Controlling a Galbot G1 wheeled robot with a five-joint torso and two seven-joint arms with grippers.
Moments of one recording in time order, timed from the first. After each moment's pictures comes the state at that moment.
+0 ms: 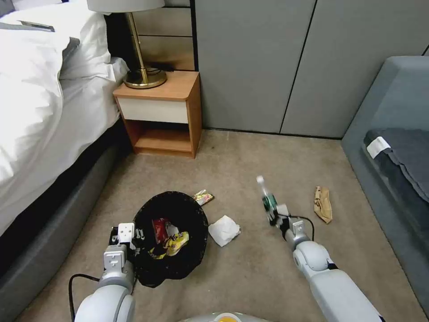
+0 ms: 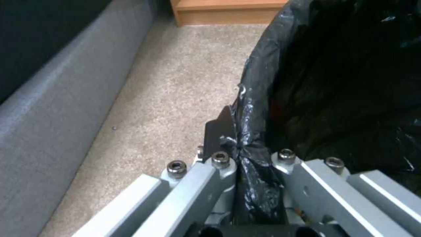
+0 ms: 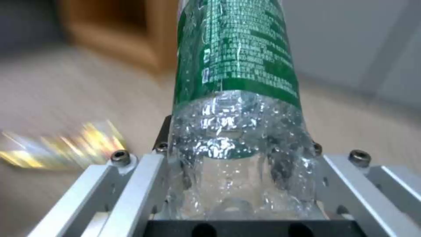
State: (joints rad) left arm 1.69 -1.47 -0.58 -2.16 -0.03 0.44 -0.15; right arm -1.14 1.24 0.26 1.46 0.17 0.16 -0.14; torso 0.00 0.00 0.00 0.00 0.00
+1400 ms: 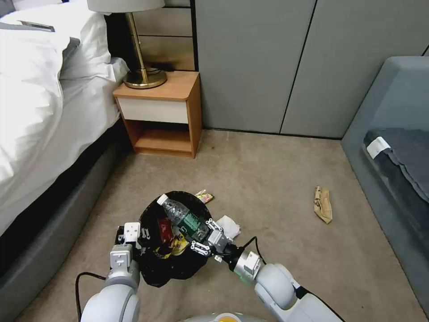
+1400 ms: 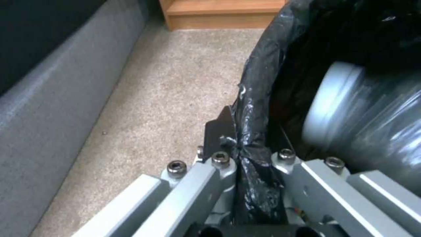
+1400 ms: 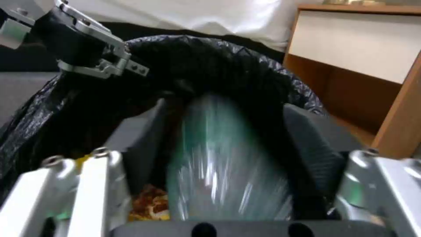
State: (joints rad) left arm 1.68 -1.48 -0.56 -2.17 -0.02 0.44 -0.15; right arm -1.21 1.20 -0.11 1.68 0.09 0.29 -0.30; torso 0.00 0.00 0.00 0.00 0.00
